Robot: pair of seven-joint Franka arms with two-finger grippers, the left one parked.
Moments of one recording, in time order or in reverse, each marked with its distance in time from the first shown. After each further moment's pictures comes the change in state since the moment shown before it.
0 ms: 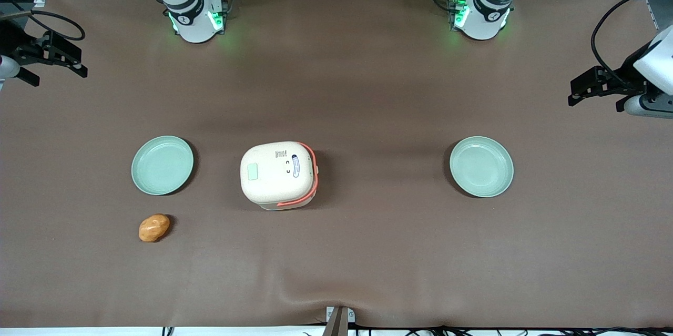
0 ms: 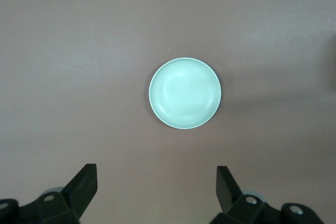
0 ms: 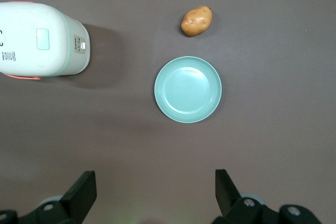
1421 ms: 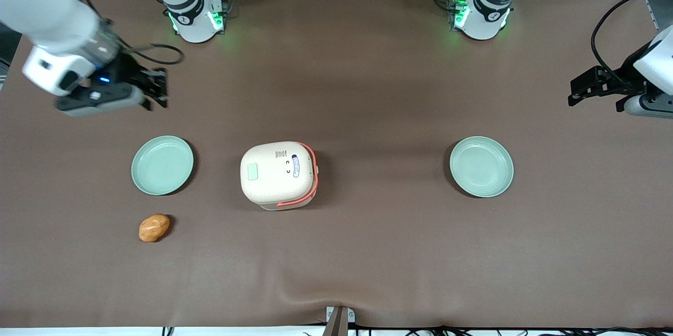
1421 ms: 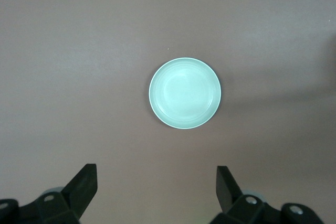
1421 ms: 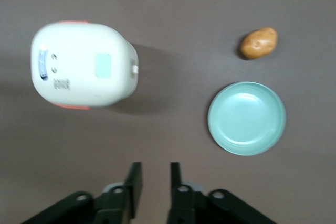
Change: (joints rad) arm 0.062 0.094 0.244 -0.106 0.012 0.261 0.298
